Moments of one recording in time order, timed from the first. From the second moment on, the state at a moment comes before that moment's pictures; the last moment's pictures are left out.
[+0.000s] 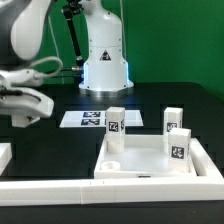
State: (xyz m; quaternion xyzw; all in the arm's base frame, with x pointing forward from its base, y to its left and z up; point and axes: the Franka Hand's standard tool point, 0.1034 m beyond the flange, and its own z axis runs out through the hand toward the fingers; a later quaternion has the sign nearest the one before) arm 0.422 -0.189 0.066 -0.89 0.17 0.41 0.12
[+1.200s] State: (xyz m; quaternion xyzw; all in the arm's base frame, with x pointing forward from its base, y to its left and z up) arm 0.526 -0.146 0.135 -0.98 0.19 -0.01 0.01
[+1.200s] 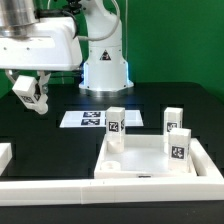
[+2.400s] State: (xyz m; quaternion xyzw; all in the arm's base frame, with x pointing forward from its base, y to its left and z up) arm 0.587 -0.020 0.115 -0.92 0.27 -0.28 -0.03
